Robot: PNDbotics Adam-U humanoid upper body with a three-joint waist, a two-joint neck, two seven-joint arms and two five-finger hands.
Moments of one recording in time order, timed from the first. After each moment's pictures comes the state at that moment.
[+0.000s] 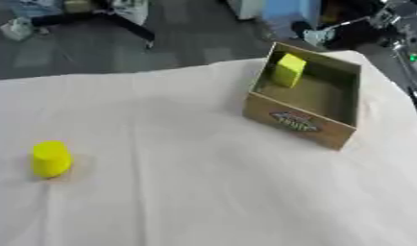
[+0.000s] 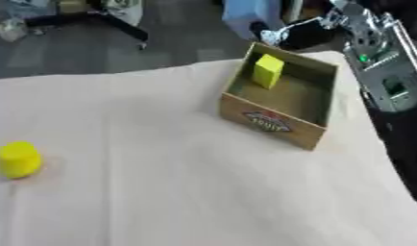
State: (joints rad) left arm -0.34 0.39 -0.04 -1.89 -0.62 0.36 0.56; right arm -0.71 -0.79 -0.06 -1.66 0.32 0.00 0.24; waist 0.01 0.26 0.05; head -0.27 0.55
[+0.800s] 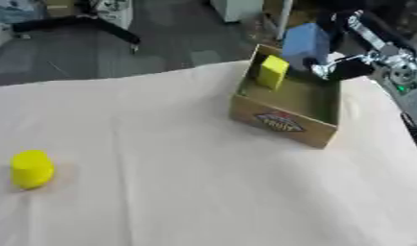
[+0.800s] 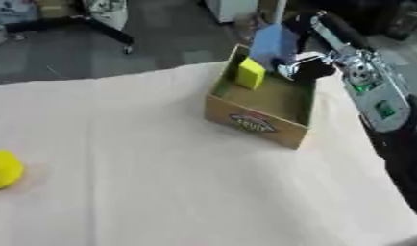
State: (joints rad) left arm -0.35 0.40 -0.05 -1.88 -0.62 0.36 0.57; right arm -0.61 -0.81 -0.10 -1.48 0.45 -0.04 0.19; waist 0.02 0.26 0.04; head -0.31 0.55
